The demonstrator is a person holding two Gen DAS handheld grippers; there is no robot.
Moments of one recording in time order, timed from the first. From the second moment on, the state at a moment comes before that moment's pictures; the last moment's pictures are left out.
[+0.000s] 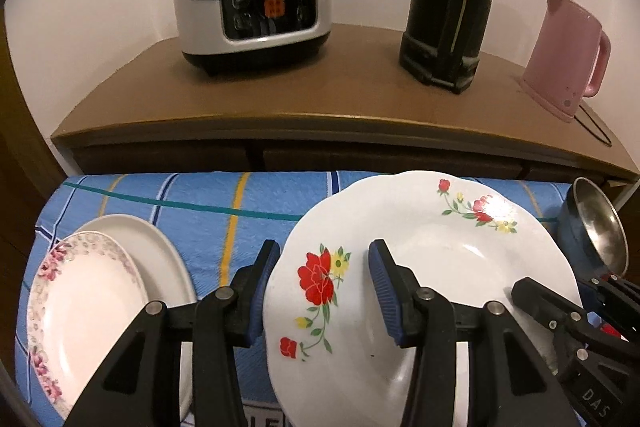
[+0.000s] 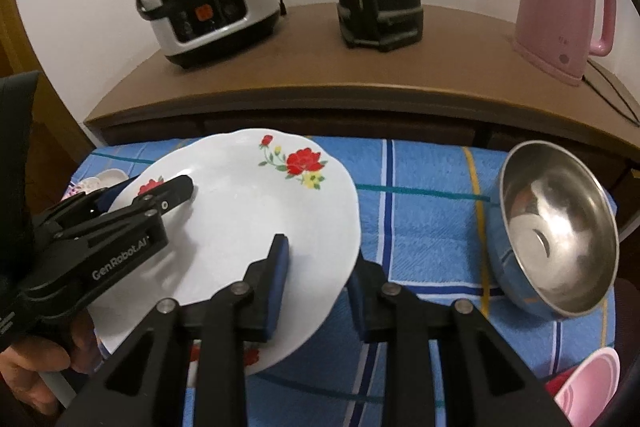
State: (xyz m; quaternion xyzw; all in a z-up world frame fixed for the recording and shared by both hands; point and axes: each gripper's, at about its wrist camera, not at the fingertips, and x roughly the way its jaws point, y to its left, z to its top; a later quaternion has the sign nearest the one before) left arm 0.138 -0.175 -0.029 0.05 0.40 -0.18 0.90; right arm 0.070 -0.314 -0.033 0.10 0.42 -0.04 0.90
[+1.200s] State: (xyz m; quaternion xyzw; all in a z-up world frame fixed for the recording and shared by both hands) left arm 0.064 -0.042 0.030 0.00 0.35 -0.15 0.92; right arm 0.000 -0.194 0.028 0.08 0.36 0.00 0.93
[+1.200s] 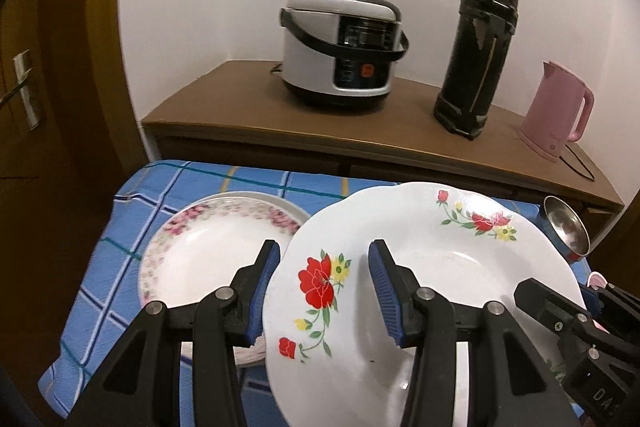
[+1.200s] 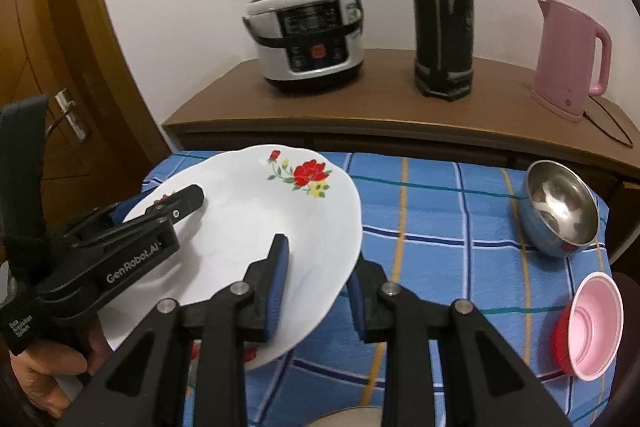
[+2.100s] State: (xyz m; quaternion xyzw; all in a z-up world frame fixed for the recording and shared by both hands) left arm 0.082 0.081 0.014 -0.03 0.35 -0.06 0.93; right arm 0.042 -0.080 0.002 0.09 0.37 0.07 0.92
